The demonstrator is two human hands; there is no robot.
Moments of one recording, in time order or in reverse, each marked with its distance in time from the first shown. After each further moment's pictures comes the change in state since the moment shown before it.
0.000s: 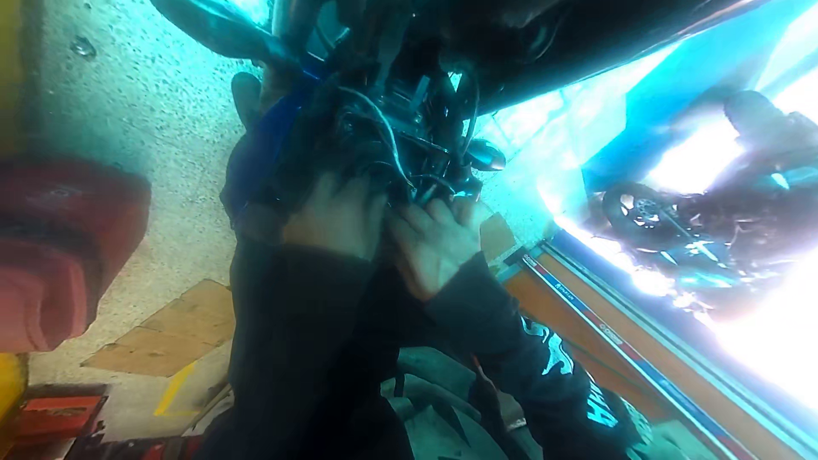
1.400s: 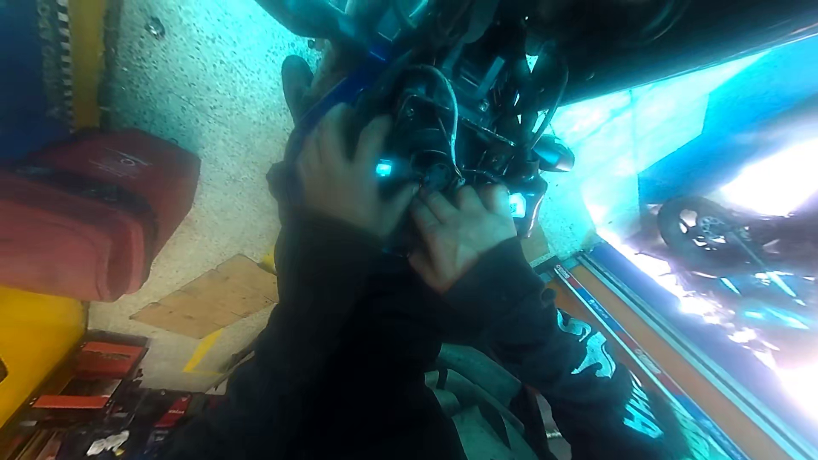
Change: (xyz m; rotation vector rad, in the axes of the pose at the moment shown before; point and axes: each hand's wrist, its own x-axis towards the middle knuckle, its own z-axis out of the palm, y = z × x) left_hand 0.020 -0.034 -0.012 -0.113 0.215 0.073; right_hand 0.027 -0.019 0.004 -0.074 -0.162 -0.095
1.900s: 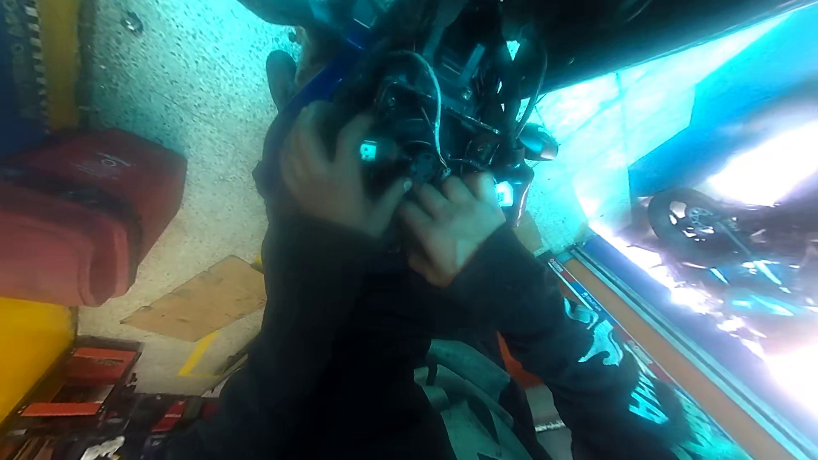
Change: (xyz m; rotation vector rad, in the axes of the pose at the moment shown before) left_hand -0.011 0.011 0.013 -0.035 0.025 -0.070; right_hand -0.006 0.022 0.001 0.050 0.026 -0.176
